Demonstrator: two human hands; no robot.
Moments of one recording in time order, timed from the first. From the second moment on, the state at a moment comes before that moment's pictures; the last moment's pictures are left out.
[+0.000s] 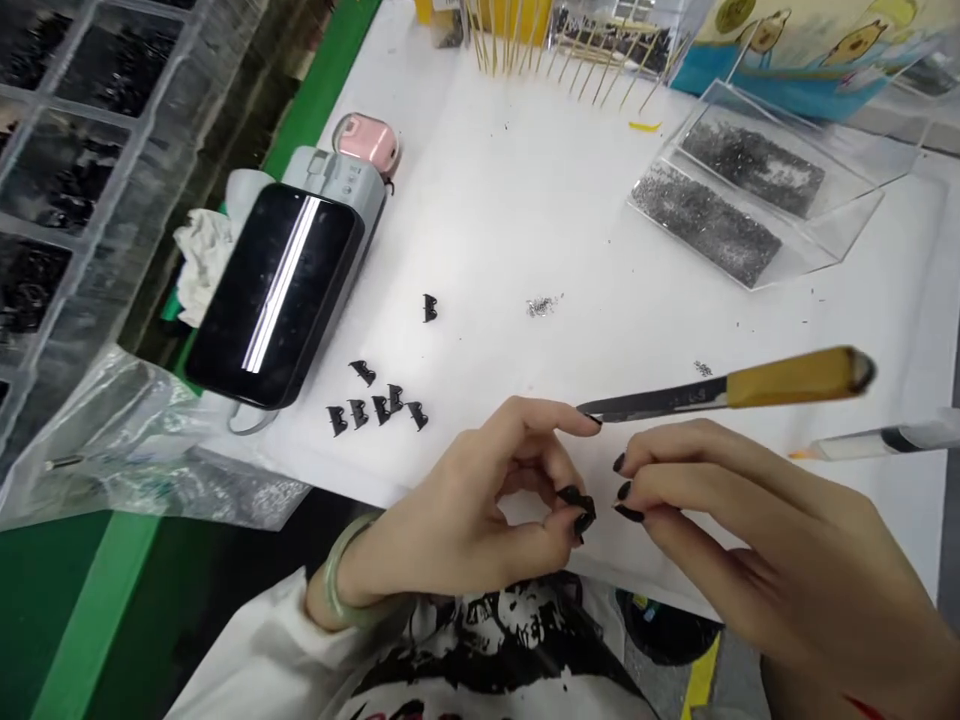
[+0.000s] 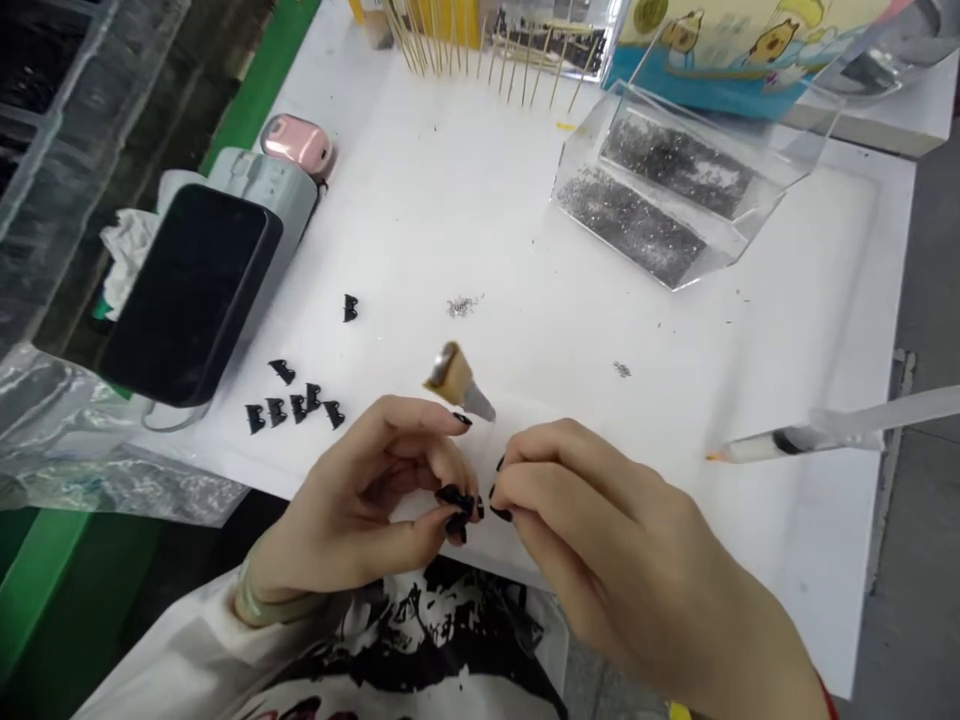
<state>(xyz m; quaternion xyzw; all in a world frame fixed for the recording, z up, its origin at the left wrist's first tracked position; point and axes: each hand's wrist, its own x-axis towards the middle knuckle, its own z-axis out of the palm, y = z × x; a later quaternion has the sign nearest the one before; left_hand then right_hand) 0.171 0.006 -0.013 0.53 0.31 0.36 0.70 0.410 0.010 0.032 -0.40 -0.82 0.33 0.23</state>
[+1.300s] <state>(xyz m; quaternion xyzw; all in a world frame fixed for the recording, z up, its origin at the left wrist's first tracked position) 0.170 0.008 -0.009 0.57 0.31 0.37 0.67 0.404 0.015 0.023 -0.38 -0.83 0.34 0.23</state>
